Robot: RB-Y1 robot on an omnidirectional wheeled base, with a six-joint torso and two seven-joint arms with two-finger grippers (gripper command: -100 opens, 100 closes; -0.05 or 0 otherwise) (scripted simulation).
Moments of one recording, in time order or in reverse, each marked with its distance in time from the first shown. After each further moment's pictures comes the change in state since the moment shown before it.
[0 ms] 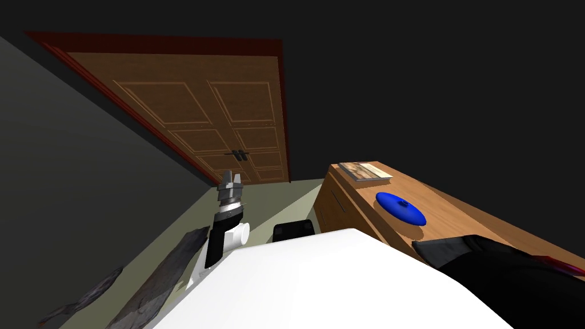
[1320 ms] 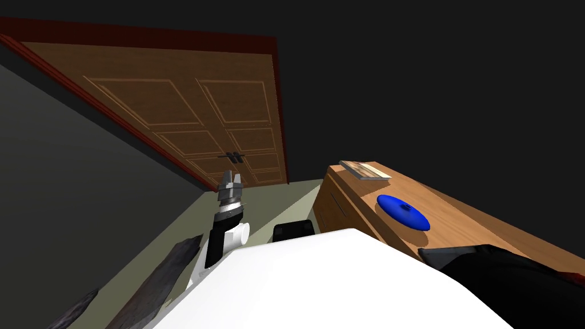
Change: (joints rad) left arm 0.000 0.000 0.000 0.000 0.000 0.000 0.000; right arm 0.151 -0.080 0.121 -0.108 -0.223 0.100 -0.123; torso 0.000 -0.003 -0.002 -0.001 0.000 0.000
